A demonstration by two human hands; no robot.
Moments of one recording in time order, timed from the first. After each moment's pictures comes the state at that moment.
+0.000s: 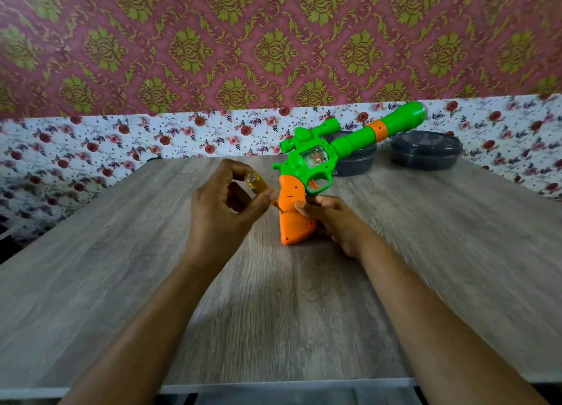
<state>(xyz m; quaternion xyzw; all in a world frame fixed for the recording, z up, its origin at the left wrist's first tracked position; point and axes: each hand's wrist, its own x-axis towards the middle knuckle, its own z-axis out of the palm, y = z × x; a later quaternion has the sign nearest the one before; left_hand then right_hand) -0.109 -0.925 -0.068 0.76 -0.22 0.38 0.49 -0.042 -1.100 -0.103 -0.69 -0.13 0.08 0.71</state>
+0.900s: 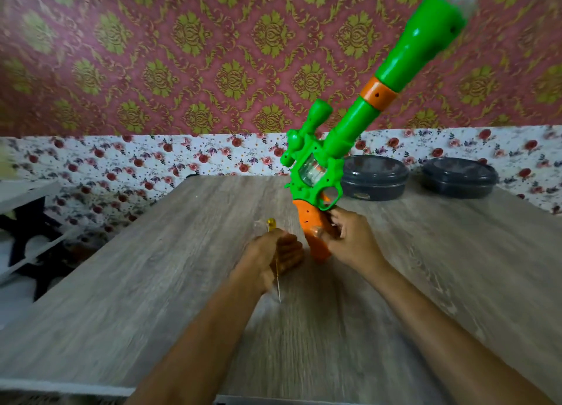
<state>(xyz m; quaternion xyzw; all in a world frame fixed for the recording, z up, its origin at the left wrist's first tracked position) -0.074 -0.912 -0.087 0.54 0.16 -0.07 0.82 -0.056 -1.055 -0.085 -0.87 -0.17 -0.21 0.41</state>
